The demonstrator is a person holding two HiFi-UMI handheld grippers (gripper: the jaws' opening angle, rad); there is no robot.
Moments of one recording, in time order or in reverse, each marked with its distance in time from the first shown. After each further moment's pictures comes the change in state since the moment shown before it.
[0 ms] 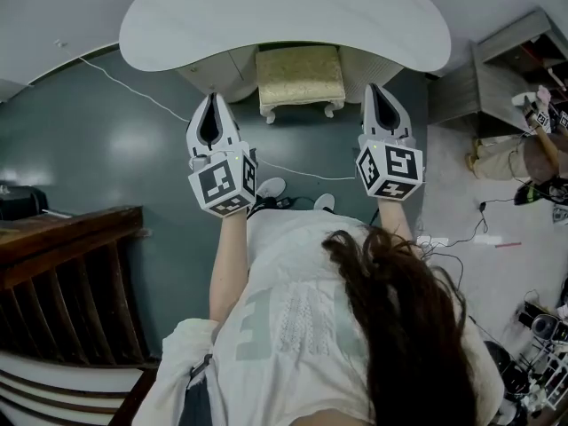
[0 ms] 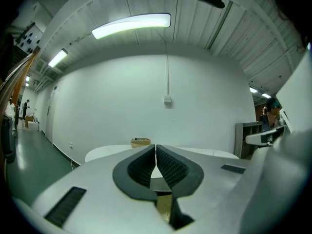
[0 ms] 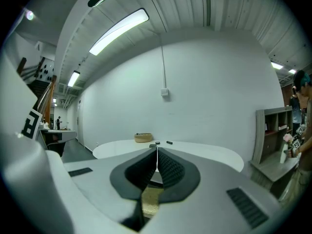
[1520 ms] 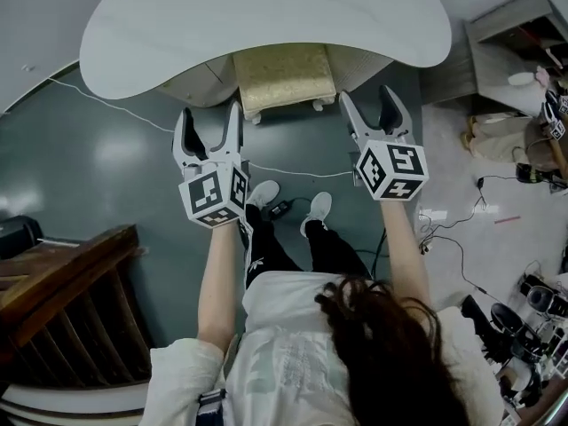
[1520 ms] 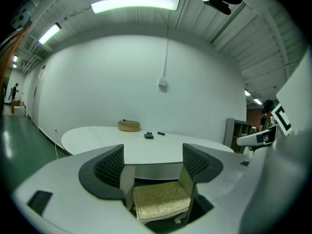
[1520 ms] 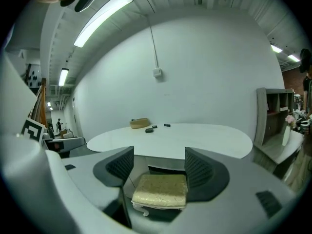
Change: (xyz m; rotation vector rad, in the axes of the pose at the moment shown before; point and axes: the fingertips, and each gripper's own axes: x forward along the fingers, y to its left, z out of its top) left arm 0.089 -0.008 -0.088 -0.068 0.140 -0.147; right arm 0.075 -0.022 -0.071 0.094 0.168 -0.008
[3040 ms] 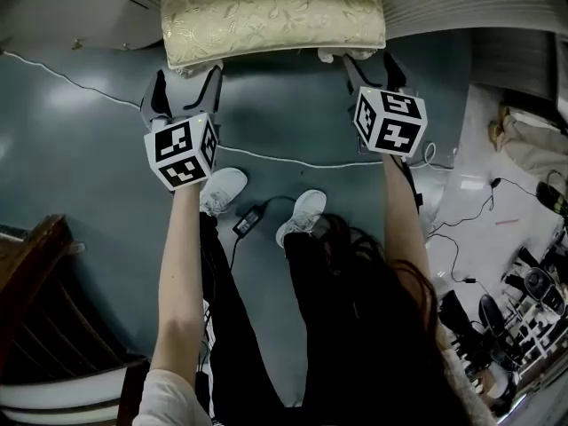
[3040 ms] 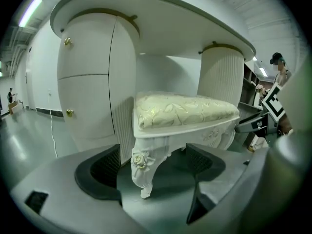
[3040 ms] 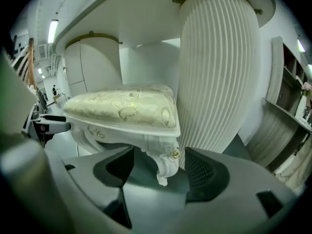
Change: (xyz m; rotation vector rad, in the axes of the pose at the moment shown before) left arm 0.179 0.058 -0.516 0.070 0.369 0.012; right arm 0.250 -0.145 -0.475 -0.139 0.400 -0.069
